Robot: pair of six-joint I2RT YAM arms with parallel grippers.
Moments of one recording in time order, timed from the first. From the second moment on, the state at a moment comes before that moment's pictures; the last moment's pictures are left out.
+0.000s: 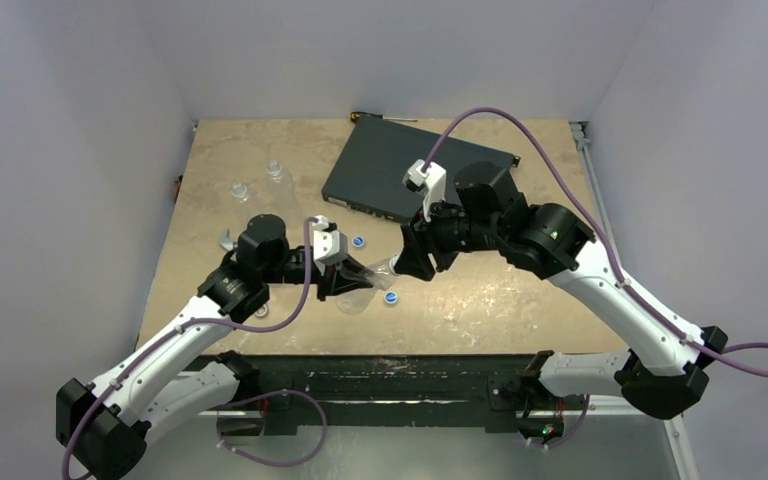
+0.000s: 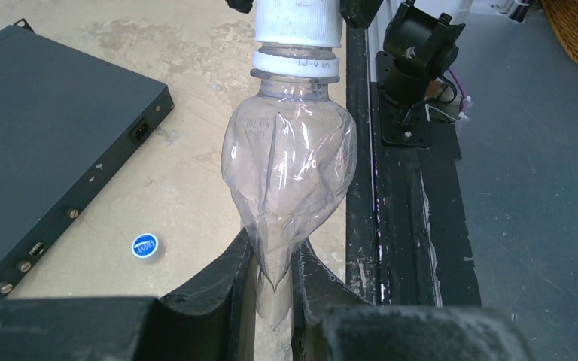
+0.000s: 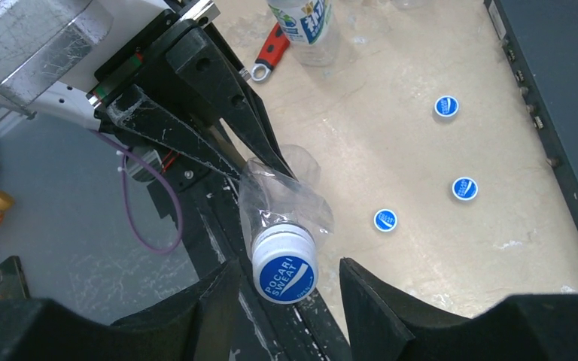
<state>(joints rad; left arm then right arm) -0.60 0.89 0.71 -0.09 0.85 0.17 0.86 1.22 1.52 -0.92 -0.28 0.16</state>
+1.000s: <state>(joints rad) -0.72 0.88 0.70 0.00 0.38 0.24 0.77 1.38 1.68 -1.00 -0.22 0.47</state>
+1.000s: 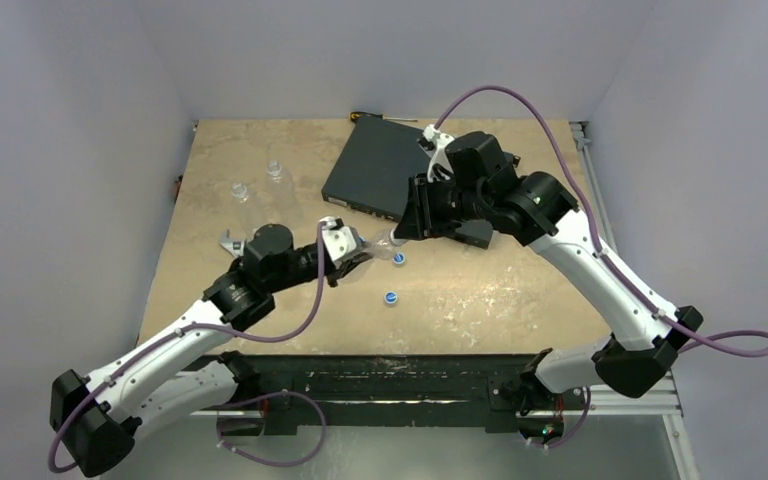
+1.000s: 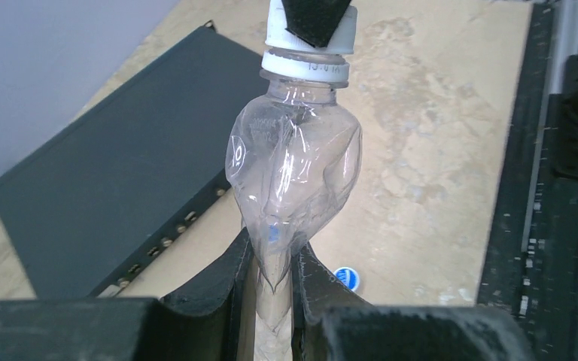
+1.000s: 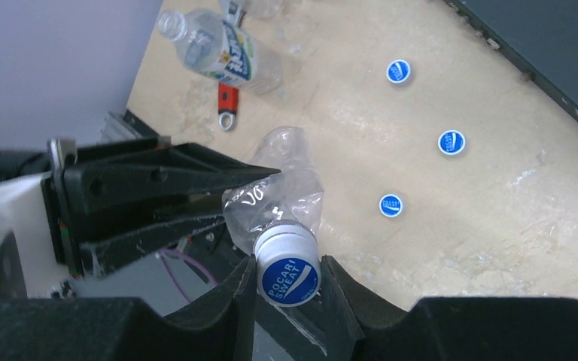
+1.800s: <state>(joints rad) -1.18 1.10 0.49 0.57 -0.58 0.92 0.62 1.34 1.39 -0.83 -0.26 1.11</state>
